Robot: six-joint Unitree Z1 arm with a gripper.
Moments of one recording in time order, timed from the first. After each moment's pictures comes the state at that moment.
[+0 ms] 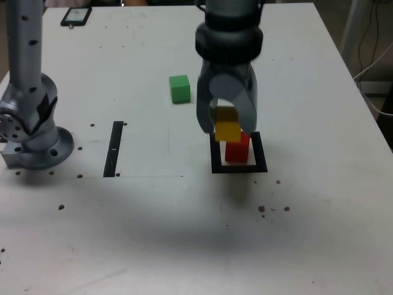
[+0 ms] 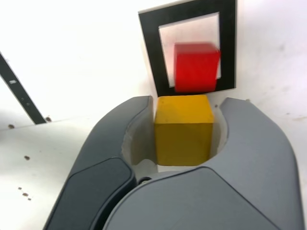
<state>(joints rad) -0.17 1.91 -1.56 1.26 0.02 -0.02</state>
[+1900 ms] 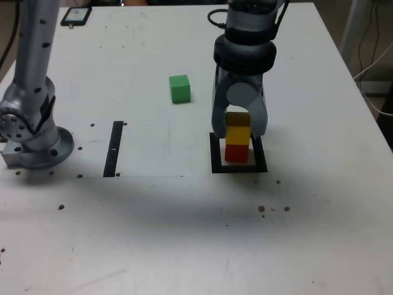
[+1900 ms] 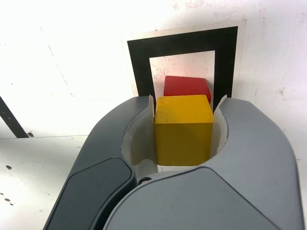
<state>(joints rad) -0.07 2.00 -1.57 1.22 0.00 0.01</state>
